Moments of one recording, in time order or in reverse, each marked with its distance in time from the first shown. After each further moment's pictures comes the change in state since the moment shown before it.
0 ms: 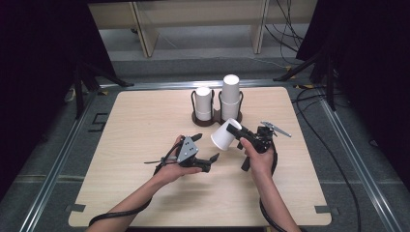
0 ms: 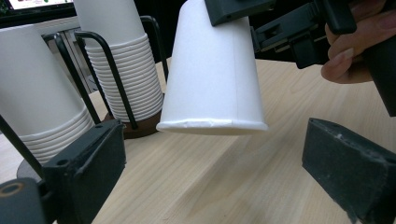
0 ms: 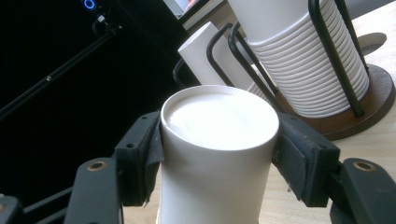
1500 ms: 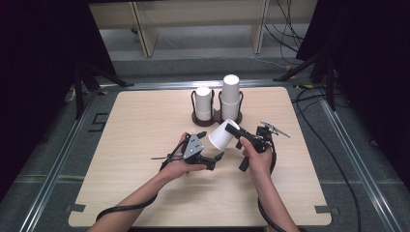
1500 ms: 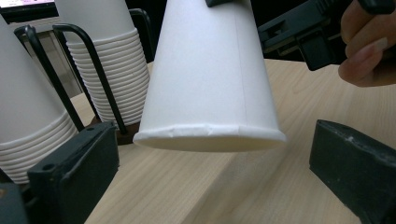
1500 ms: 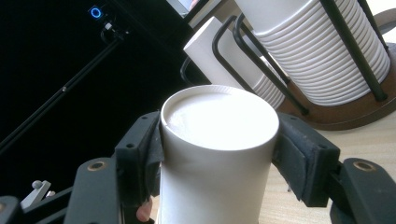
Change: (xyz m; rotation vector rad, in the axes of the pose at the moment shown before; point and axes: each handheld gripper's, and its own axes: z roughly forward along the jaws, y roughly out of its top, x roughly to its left) left arm 0.002 -0.005 0.023 -0.006 -0.027 -0.006; right arm 0.001 -0.002 0.003 0.013 0.030 0.109
